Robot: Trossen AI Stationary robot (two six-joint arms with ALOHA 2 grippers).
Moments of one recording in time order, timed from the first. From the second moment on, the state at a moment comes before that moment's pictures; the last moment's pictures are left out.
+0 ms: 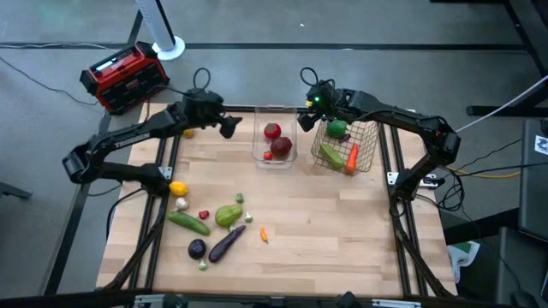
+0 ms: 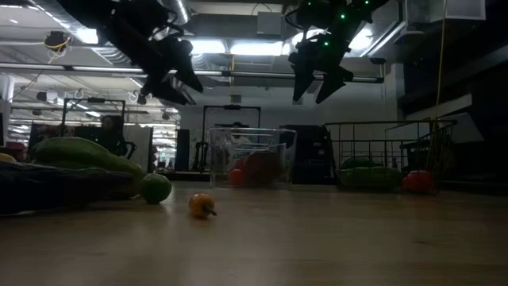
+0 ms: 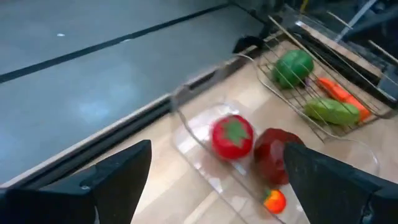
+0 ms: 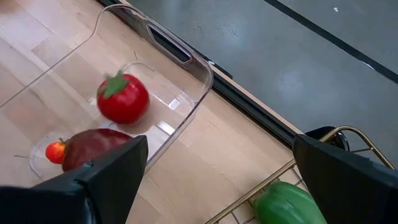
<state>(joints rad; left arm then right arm) 0.69 1.14 0.79 -0.19 0.01 -0.23 -0.47 1.61 1.46 -0.75 0.29 0.28</state>
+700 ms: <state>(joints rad) 0.86 1.12 0.79 -0.71 -0.47 -0.33 -0.47 1.61 1.46 -0.75 0.29 0.28</state>
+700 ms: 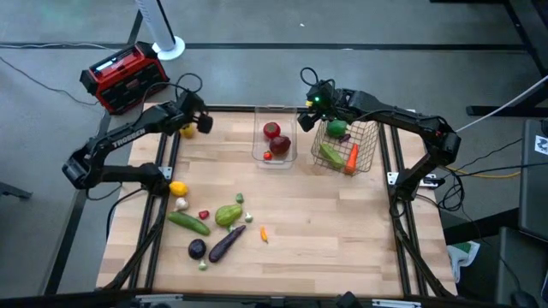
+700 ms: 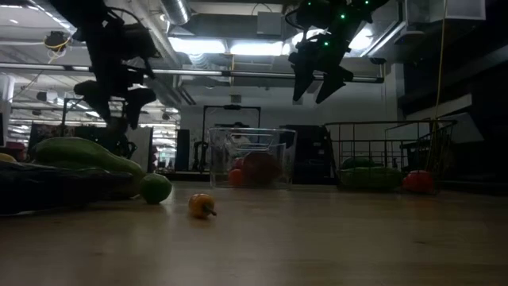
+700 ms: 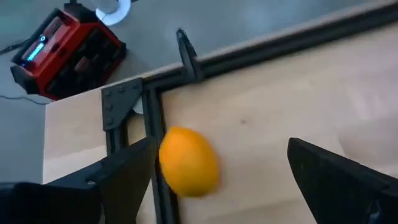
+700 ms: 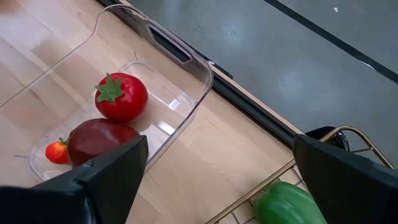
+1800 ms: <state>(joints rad) 0.85 1.49 0.84 -0.76 -0.66 -0.60 -0.47 1.61 1.46 -0.75 0.21 0.28</state>
